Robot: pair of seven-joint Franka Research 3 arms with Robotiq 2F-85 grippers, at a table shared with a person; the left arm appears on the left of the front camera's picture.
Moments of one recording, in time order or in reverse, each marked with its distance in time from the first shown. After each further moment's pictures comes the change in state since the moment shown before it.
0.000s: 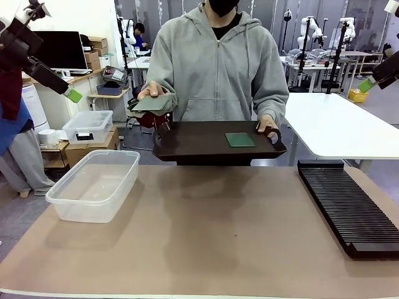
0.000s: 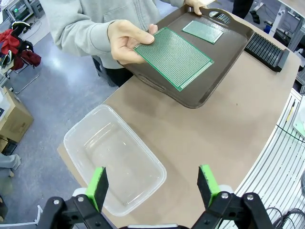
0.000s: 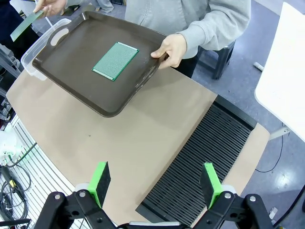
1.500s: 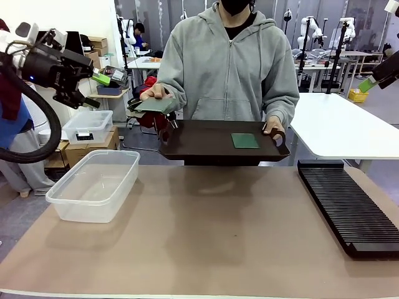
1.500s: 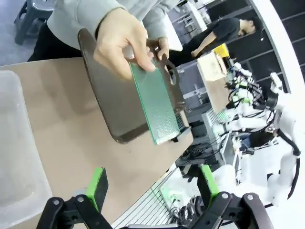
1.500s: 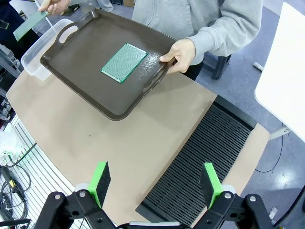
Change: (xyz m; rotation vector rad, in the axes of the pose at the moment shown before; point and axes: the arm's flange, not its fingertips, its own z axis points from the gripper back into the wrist) left arm -0.003 0.084 -0.101 -0.578 -0.099 0.813; right arm 0.000 0.000 0.000 -0.001 -0.001 0.000
